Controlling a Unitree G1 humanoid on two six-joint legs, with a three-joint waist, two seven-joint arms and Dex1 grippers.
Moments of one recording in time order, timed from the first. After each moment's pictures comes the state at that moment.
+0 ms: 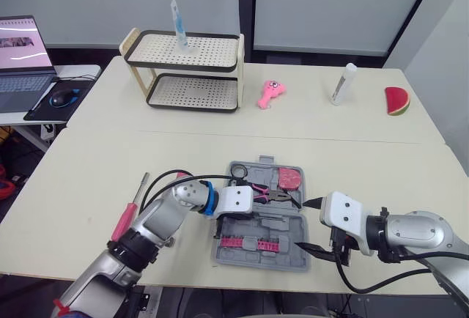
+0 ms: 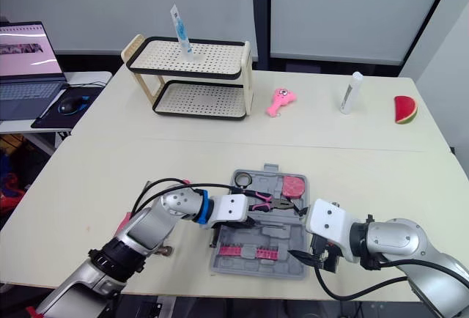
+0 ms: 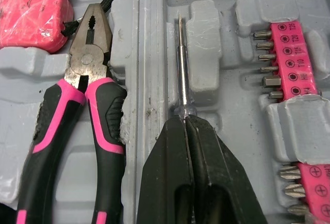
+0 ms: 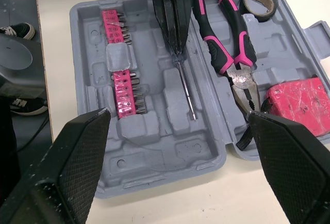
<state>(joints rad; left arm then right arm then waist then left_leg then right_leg) -0.45 0.56 -0.51 0.02 0.10 0.20 -1.16 0.03 -0.92 0.13 -0.84 0.34 0.77 0.77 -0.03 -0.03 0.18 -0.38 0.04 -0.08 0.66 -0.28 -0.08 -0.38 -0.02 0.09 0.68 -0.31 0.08</state>
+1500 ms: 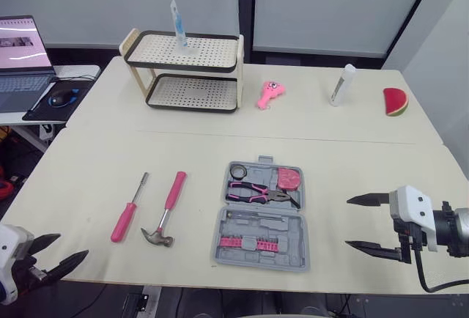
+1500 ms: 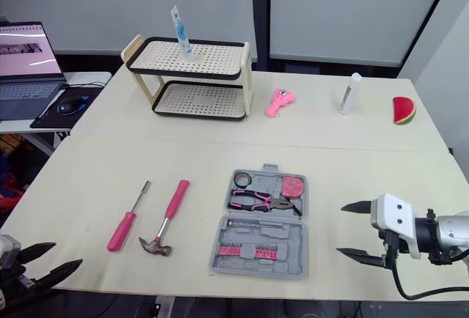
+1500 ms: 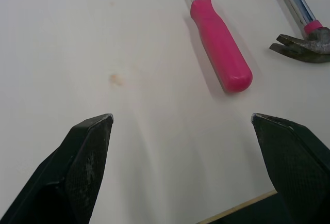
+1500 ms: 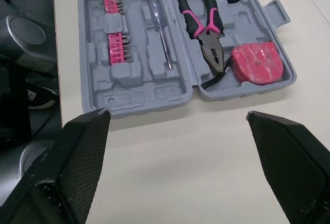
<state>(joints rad) 0.45 0.83 0.66 0.24 -0.36 0.10 -1.12 0.24 -1.00 -0.28 -0.50 0.42 0.32 1.20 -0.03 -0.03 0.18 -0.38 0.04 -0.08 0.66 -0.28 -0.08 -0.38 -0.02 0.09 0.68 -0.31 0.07</state>
